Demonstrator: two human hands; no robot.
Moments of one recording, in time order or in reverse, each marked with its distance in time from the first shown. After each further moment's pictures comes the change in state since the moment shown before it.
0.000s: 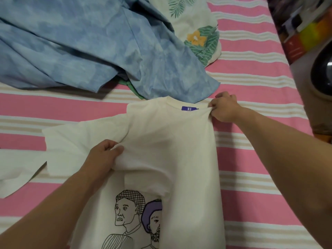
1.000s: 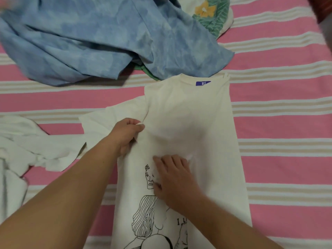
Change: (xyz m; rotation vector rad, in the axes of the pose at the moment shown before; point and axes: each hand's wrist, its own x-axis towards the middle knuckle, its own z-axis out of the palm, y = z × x) left_hand 0.001 0.023 -0.009 0.079 -0.021 -0.067; right_hand -0.273 -0.201 0.156 0.166 0.208 -0.437
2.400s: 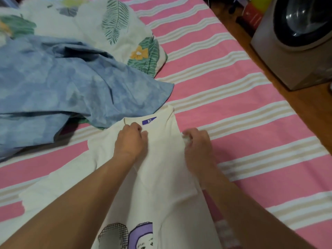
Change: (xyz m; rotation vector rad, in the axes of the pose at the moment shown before) left_hand 0.037 0.079 0.188 1.041 0.160 0.597; right_hand 0.051 0.197 -0.102 0.648 0.505 0.701
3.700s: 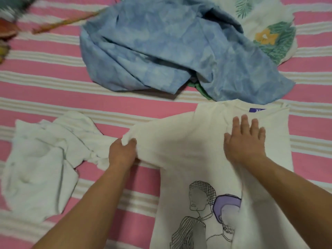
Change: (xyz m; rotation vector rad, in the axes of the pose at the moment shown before) left_hand -0.154 -0.277 -0.108 -0.716 0.313 -0.786; right_hand -0.029 -0.066 0.138 -0.982 -0.337 -0.274
